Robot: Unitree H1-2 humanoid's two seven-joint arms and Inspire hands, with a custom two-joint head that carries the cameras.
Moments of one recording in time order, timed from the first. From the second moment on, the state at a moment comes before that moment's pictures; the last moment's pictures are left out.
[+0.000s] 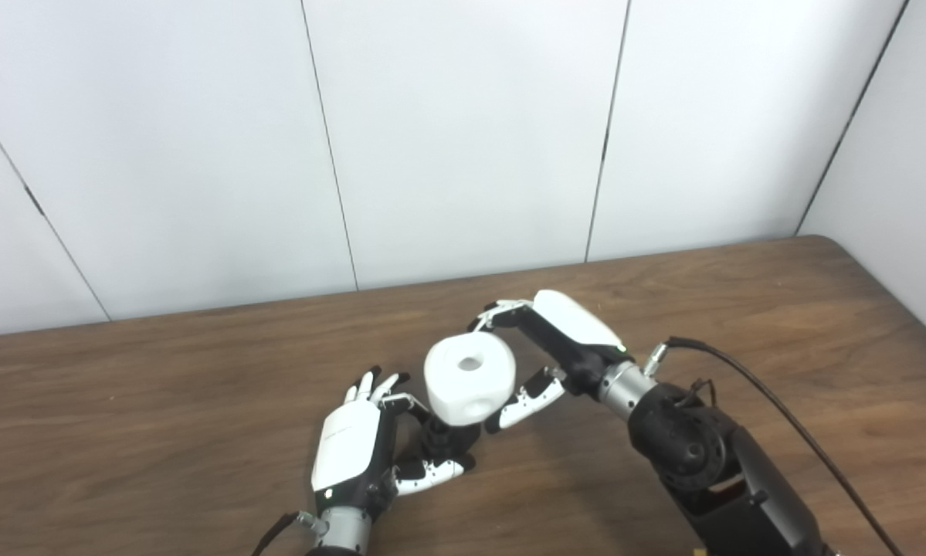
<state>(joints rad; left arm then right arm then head) -0.22 0.02 -0.44 0.14 0.81 0.19 0.16 -0.36 -0.31 0.26 -0.17 -0.58 0.18 0.30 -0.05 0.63</state>
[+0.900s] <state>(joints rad) -0.16 0.02 -0.47 0.07 0.82 0.22 0.15 -0.32 -0.24 0.30 -0.13 -0.58 0.15 0.24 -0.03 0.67</state>
